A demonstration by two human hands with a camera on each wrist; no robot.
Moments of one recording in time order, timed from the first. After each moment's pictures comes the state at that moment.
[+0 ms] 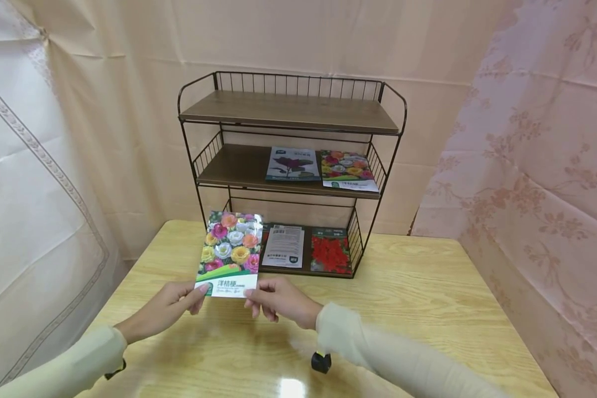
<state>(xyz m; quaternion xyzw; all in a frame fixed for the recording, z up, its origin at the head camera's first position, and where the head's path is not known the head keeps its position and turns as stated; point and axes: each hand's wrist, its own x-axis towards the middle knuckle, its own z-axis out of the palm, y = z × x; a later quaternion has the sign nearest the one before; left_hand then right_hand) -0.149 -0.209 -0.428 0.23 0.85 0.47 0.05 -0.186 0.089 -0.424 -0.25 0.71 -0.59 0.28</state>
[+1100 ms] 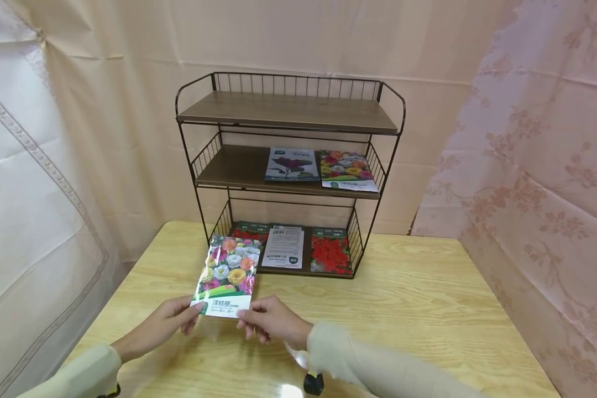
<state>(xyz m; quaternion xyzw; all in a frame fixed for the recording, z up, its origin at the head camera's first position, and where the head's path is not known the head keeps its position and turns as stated) -0.137 -0.220 -0.461 0.16 0.82 0.53 0.15 -0.165 0.074 -0.456 -0.20 0.69 -0.62 0.32</state>
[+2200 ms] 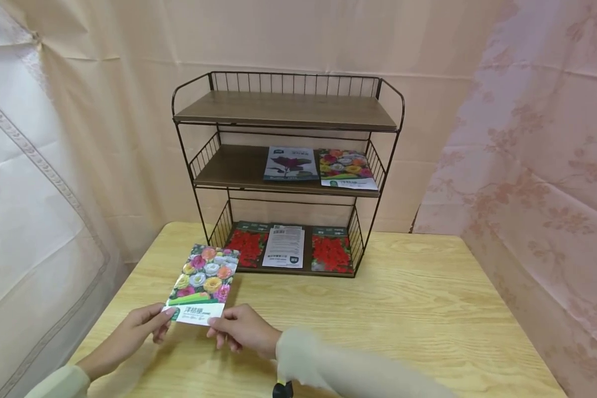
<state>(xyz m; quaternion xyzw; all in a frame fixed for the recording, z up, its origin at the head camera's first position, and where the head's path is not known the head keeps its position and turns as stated) -0.119 -0.264 -0.468 0.08 0.81 0.57 0.12 -0.152 0.017 -0.471 -0.19 0.67 -0.65 0.31</state>
